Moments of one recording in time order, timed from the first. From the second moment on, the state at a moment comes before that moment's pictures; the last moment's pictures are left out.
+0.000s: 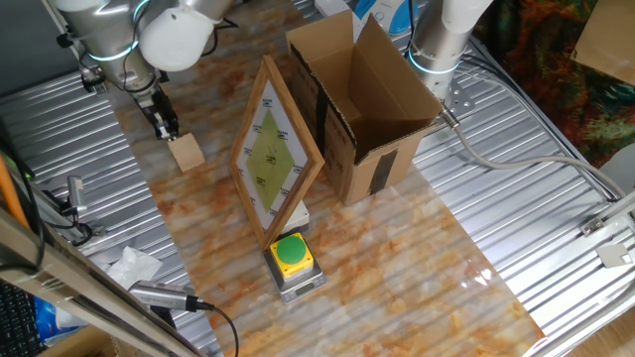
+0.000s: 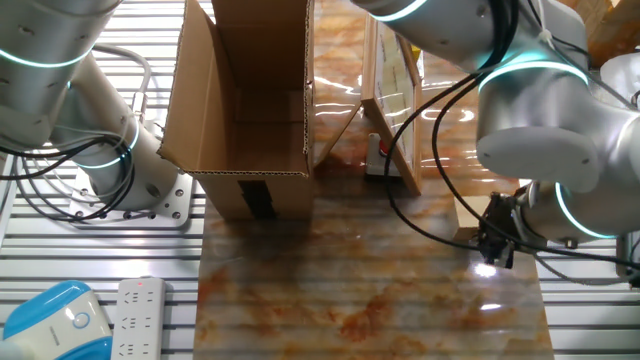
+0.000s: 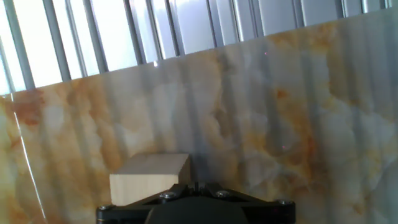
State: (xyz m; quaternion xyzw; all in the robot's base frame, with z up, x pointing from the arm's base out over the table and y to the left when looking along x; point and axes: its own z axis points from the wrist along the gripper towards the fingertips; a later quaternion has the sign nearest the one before) arm 0.635 -0.136 0.040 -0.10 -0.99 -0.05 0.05
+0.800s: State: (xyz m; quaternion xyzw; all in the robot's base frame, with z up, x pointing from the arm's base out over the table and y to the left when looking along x) arm 0.657 -0.097 0.043 -0.13 -0.99 -0.06 0.04
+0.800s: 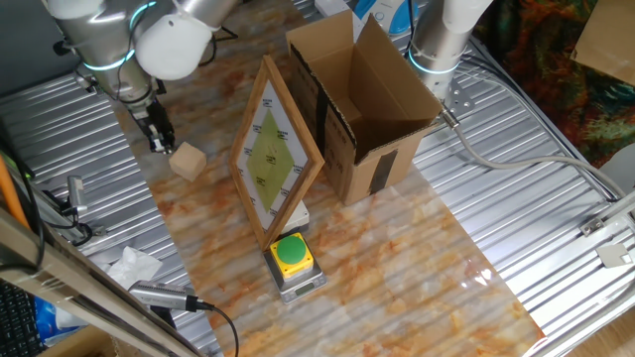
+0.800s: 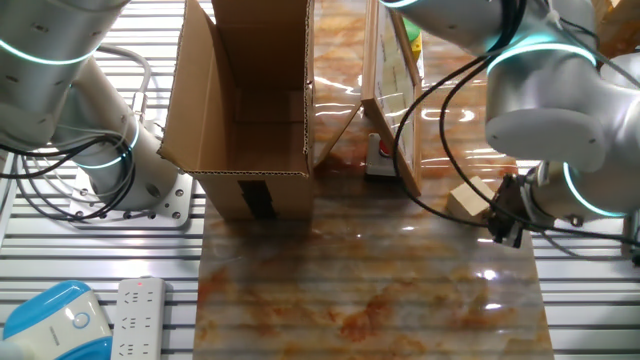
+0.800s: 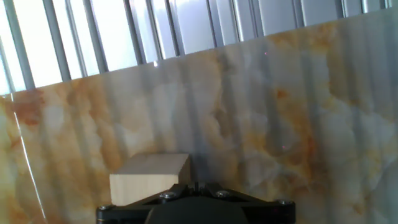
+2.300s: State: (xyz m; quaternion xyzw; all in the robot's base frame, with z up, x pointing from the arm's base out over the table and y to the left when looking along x) arm 0.652 -0.077 0.035 -0.10 -0.99 -0.04 0.02
